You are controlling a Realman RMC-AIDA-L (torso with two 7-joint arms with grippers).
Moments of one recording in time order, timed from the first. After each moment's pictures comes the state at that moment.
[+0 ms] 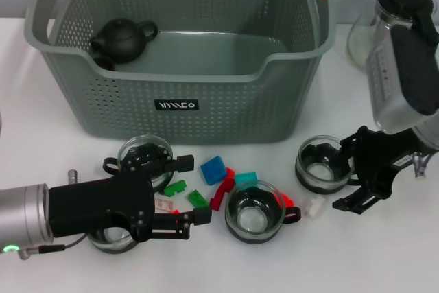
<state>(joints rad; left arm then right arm) -0.38 -2.14 0.60 0.57 2.00 1.78 -1.12 0.73 2.10 -1.20 -1.05 -2.59 -1.59 1.71</state>
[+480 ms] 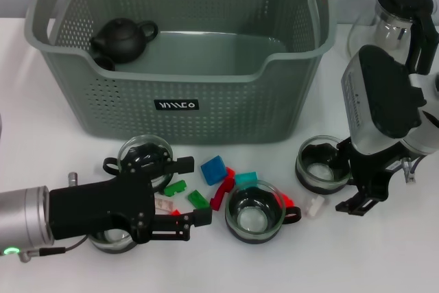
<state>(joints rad) -0.38 -2.14 0.60 0.56 2.00 1.78 -1.12 0.73 2.10 -1.36 -1.05 -2.63 -1.51 1.74</state>
